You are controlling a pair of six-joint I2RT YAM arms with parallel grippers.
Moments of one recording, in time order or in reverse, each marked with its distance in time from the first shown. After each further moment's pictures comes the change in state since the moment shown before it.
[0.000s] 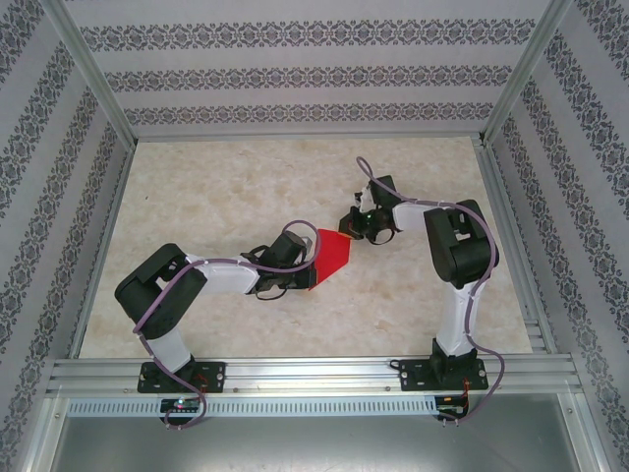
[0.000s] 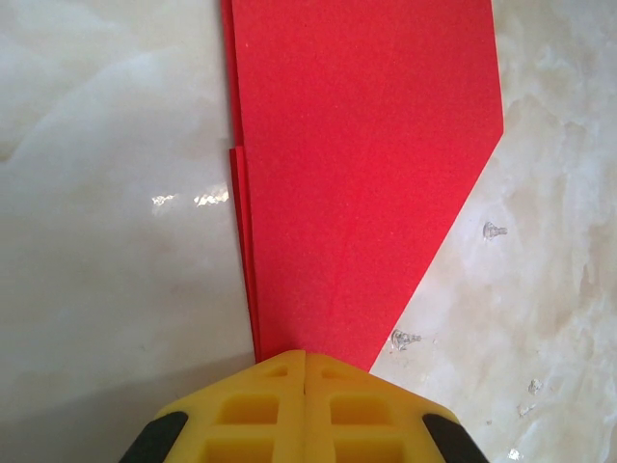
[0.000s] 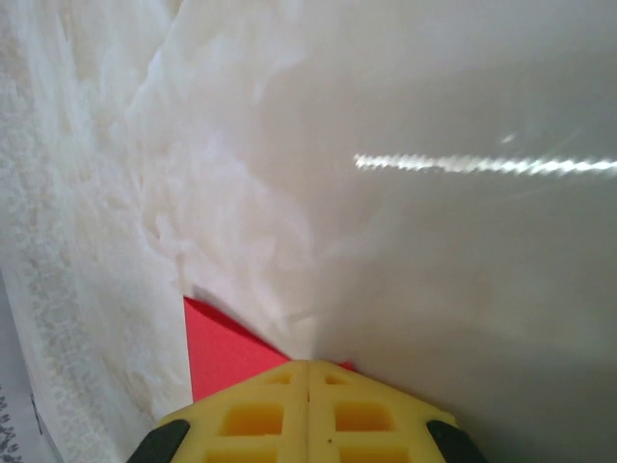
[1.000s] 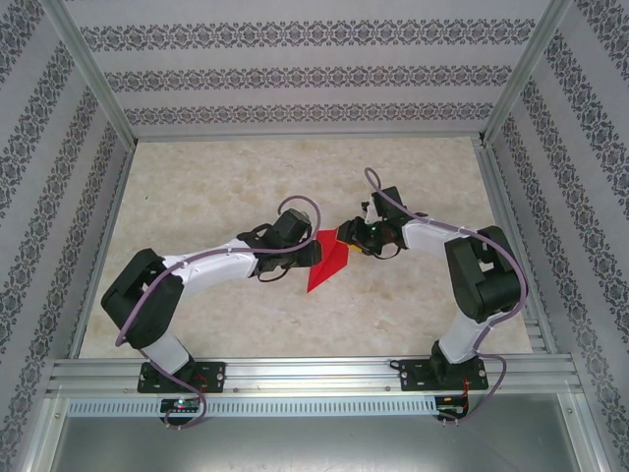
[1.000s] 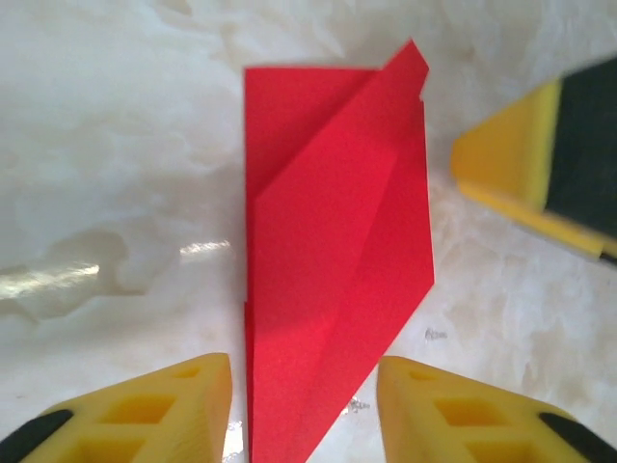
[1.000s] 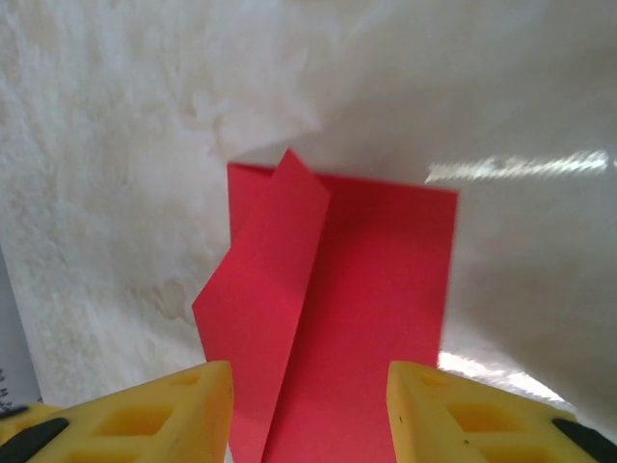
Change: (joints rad) left arm 0.016 -0.096 0.214 -0.296 -0.209 -0.011; right arm 0.087 -0.294 -0.230 -0.008 0.098 0.137
